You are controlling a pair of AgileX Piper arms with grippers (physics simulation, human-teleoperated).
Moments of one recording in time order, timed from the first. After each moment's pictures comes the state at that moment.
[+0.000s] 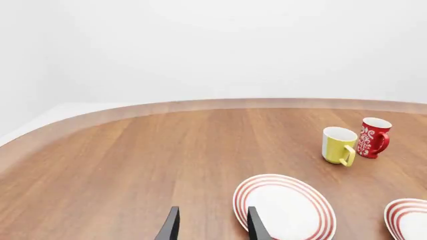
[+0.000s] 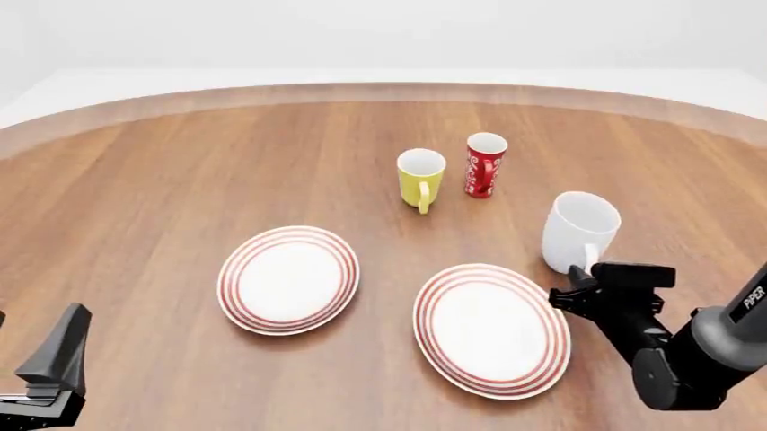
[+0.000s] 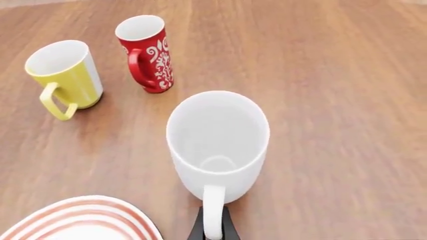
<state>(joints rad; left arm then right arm) 0.00 0.00 0.00 0.00 0.00 0.01 1.95 -0.36 -1.14 0.06</state>
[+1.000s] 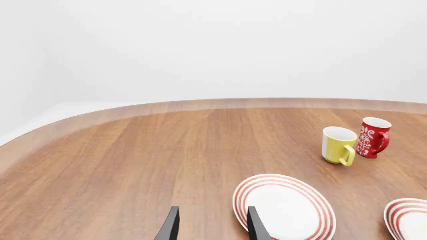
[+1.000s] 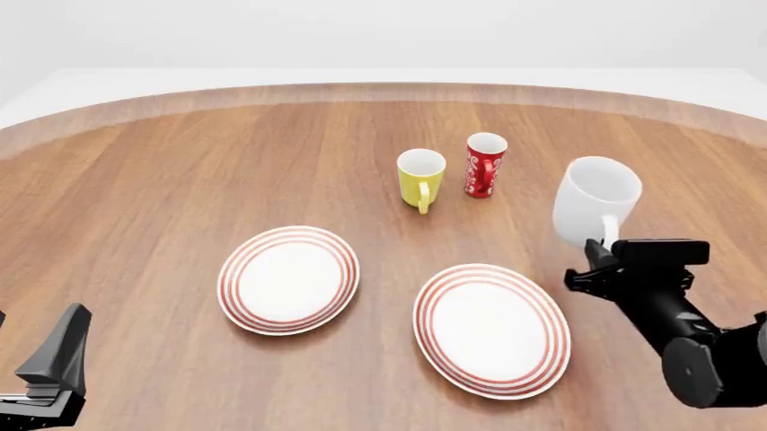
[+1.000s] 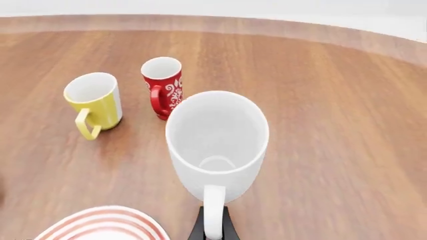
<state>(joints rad) 0.00 0.00 0.00 0.00 0.00 0.01 1.62 -0.31 -0.94 0.00</state>
